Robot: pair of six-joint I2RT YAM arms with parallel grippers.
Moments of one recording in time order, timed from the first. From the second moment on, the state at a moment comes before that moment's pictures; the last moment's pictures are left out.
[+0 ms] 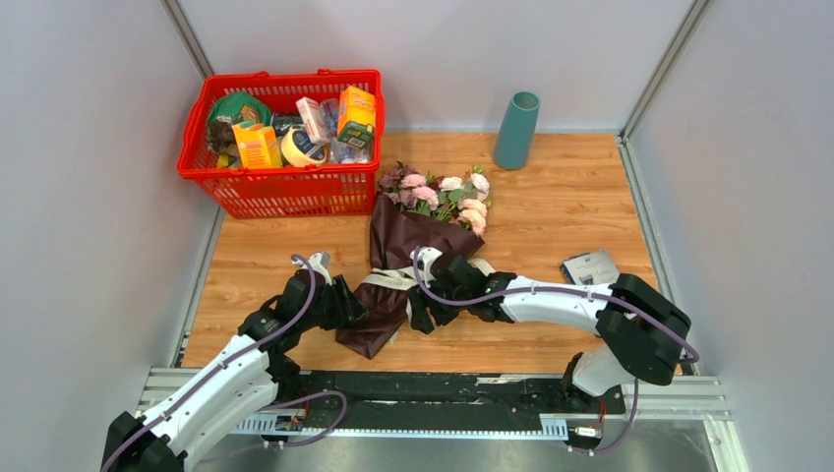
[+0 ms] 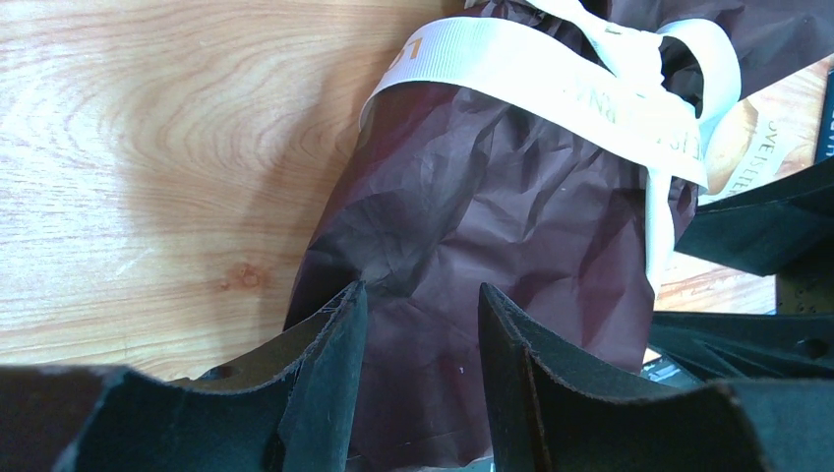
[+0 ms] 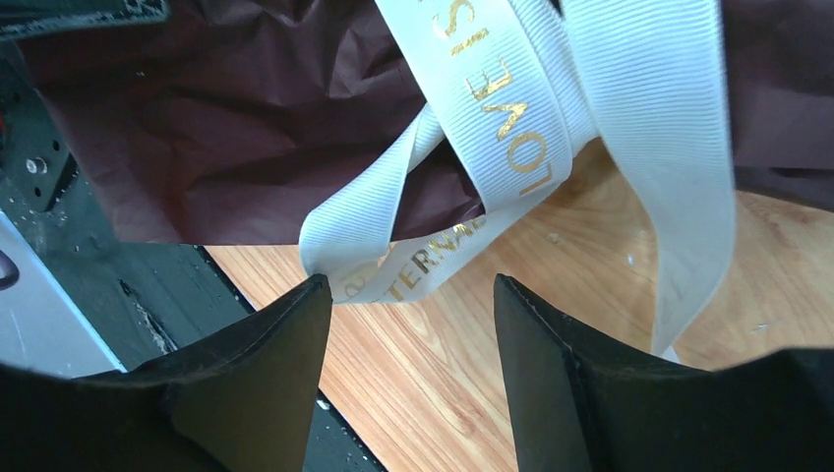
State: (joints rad) left arm -0.55 0.63 0.30 -0.42 0.05 -0.81; right arm 1.00 1.48 0.76 -0.10 -0.17 0.41
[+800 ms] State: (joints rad) left arm -0.55 0.67 0.30 -0.44 0.00 -0.81; right arm 1.12 1.55 0.86 -0.26 0.19 0.45
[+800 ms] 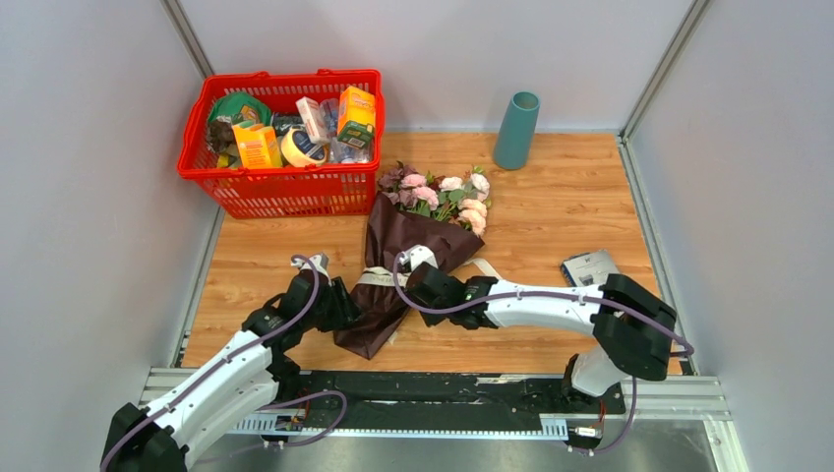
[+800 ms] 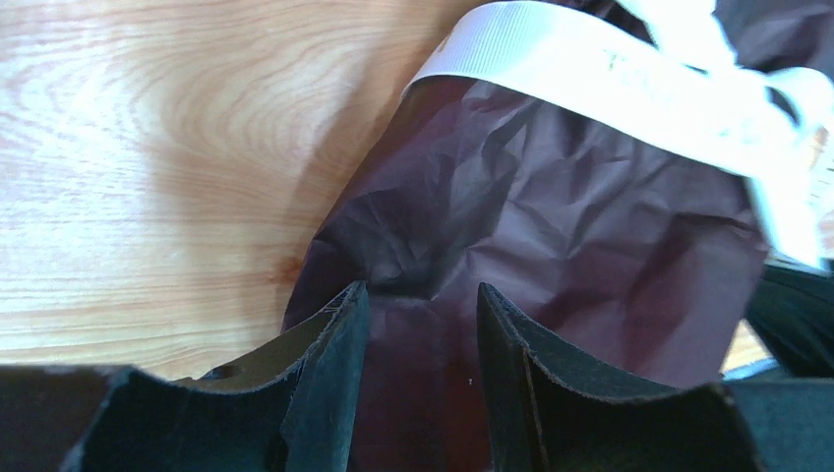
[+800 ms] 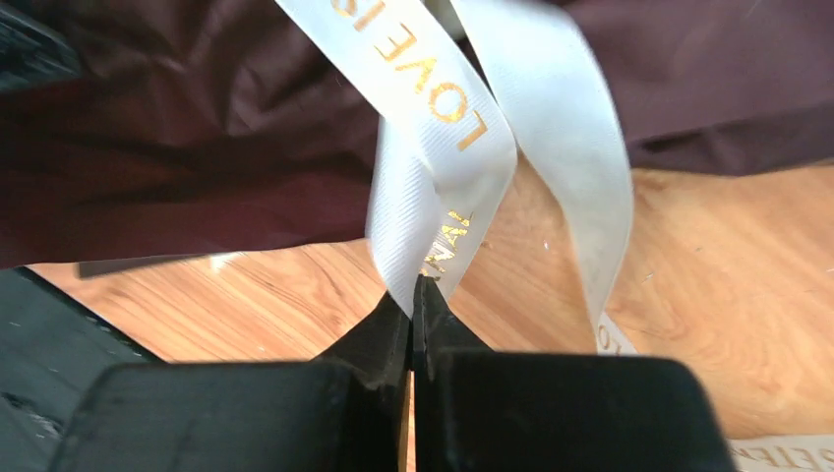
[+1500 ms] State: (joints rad) left arm -0.55 0.68 0.31 -0.47 -0.06 -0.85; right arm 1.16 1.18 0.99 -0.28 0.60 0.44
